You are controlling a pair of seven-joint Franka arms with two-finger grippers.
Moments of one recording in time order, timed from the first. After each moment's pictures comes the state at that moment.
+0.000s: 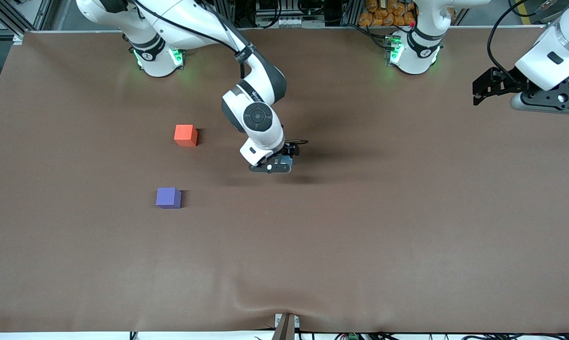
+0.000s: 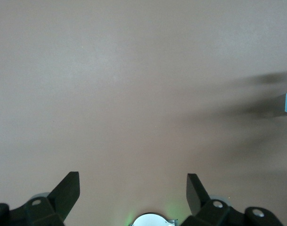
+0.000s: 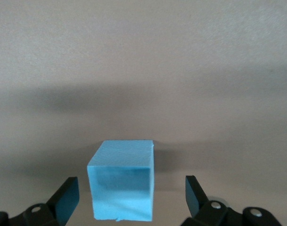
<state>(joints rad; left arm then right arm) -0.12 -0.08 -0.04 -1.61 0.03 1.48 0.00 0.75 0.64 0.05 -1.64 0.16 2.26 0.74</state>
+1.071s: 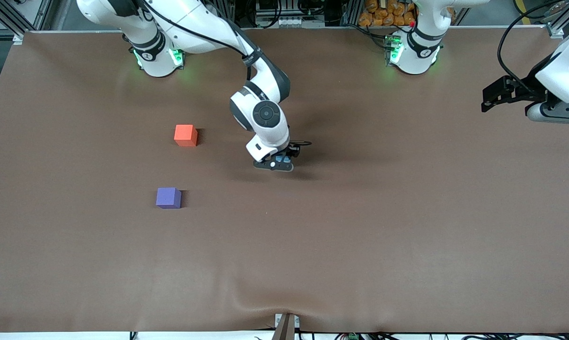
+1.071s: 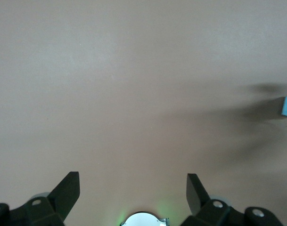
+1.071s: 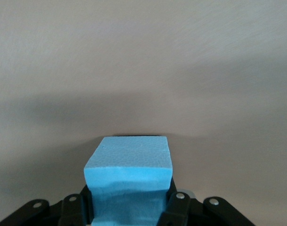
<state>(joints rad) -0.07 -0.02 -0.03 -1.54 -0.02 1.44 0.00 0.77 0.65 0.02 -1.67 0.13 2.26 0.86</state>
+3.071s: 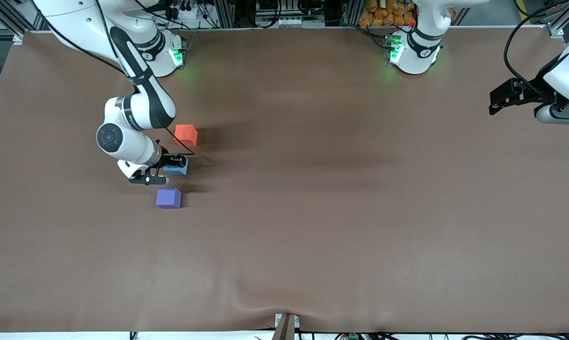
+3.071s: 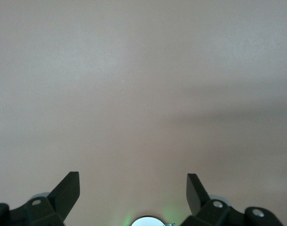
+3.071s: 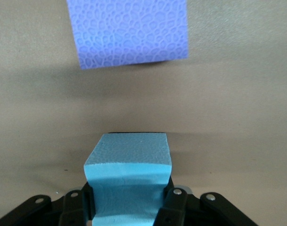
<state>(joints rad) -0.07 -0.01 -0.03 -1.53 0.01 1.46 0.00 0.19 0.32 0.04 -2.29 0.17 2.44 0.15</state>
